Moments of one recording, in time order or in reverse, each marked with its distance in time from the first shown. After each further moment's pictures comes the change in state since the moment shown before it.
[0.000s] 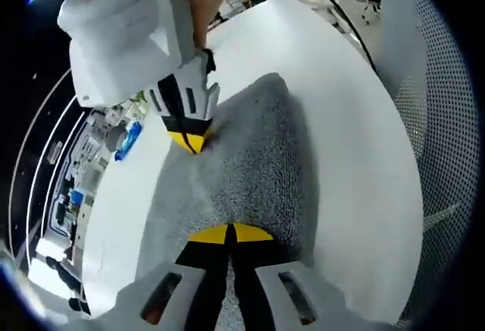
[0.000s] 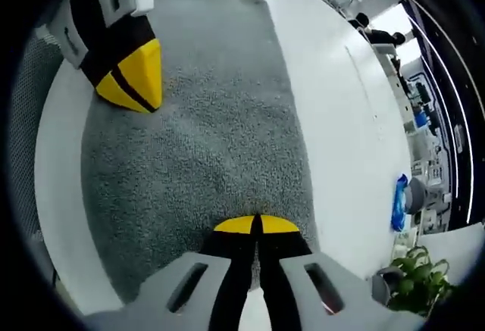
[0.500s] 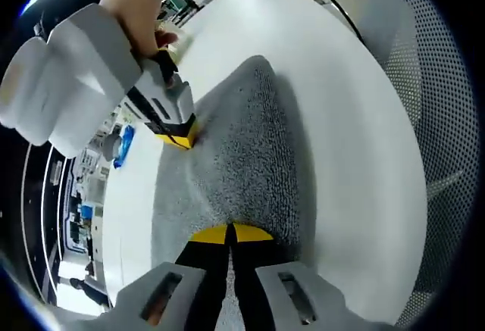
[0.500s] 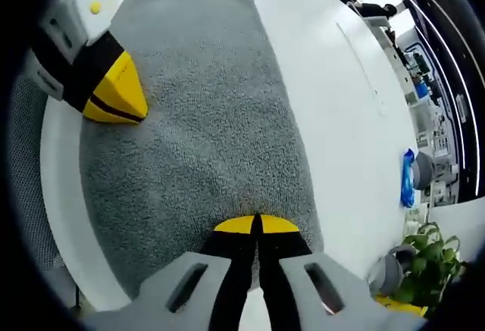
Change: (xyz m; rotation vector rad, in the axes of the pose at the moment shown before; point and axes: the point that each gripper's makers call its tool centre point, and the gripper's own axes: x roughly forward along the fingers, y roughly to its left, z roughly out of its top) left arm -0.002 -0.004 -0.004 0.200 0.114 0.003; right arm -0.002 0.005 -0.003 0.077 0.094 0.027
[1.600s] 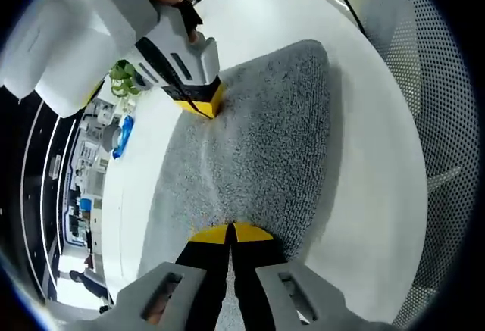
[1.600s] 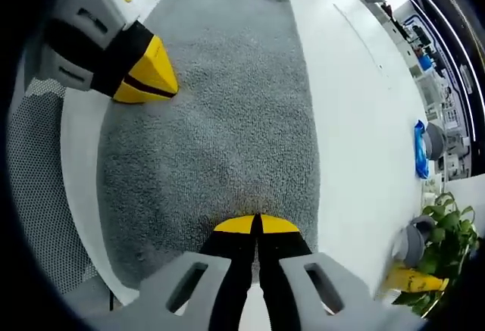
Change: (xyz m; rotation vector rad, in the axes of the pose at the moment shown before) left arm -0.003 0.002 -0.014 -0.028 0.040 -0.007; right arm -0.017 0.035 -0.016 0.081 0.105 0.057
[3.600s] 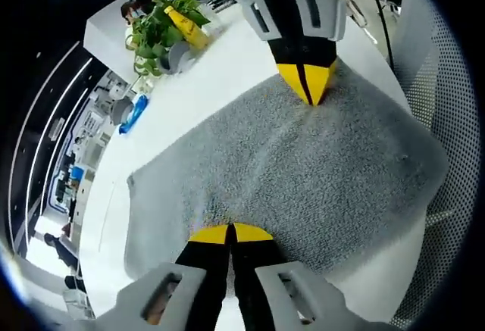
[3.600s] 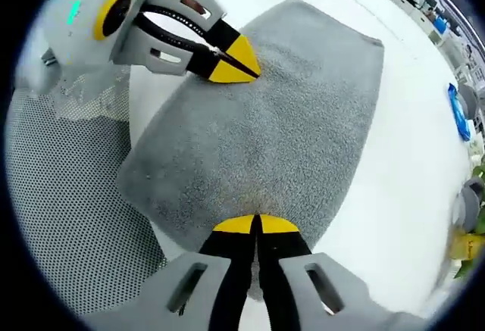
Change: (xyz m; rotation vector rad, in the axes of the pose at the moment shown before) left arm 0.001 0.008 -0.012 -0.238 -0.037 0.004; right arm -0.029 0.082 -0.012 0.212 -0.142 0.357
